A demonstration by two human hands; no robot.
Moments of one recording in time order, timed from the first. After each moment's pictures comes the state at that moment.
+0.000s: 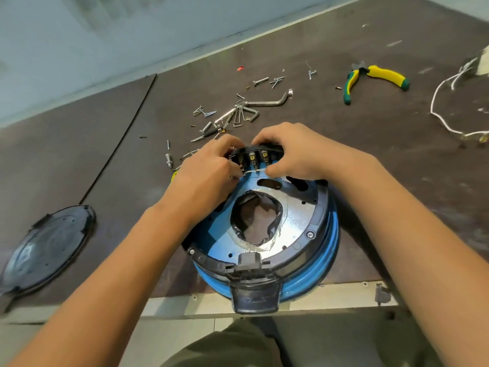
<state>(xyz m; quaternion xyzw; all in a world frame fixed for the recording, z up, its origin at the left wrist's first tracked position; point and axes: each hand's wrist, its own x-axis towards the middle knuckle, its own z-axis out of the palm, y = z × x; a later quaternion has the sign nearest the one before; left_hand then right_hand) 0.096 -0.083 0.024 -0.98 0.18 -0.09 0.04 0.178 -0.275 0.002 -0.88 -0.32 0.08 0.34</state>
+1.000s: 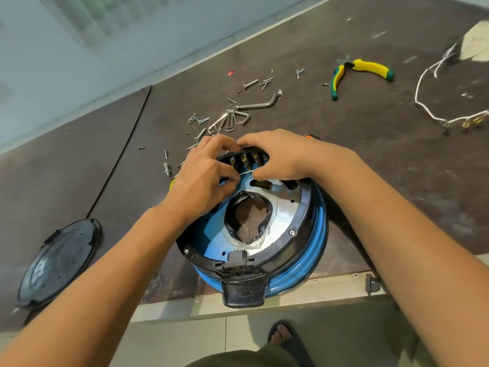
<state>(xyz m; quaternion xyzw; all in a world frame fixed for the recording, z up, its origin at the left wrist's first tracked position) 0.108 -0.081 0.023 -0.97 0.23 -0.10 0.00 0.174 -0.276 0.005 -0.88 -0.35 0.10 0.32</state>
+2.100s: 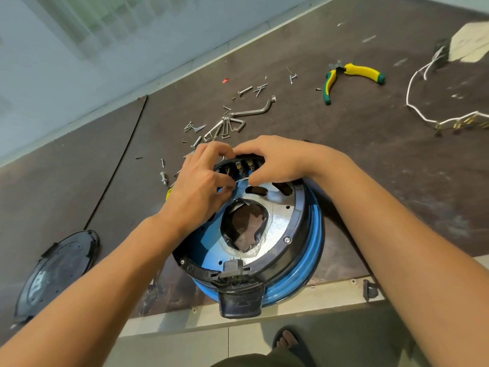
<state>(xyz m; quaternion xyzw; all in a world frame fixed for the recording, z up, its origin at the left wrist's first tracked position) 0.107 -0.087 0.021 -0.96 0.24 -0.12 0.03 0.181 -0.281 0.006 -0.83 -0.37 0.16 0.37</state>
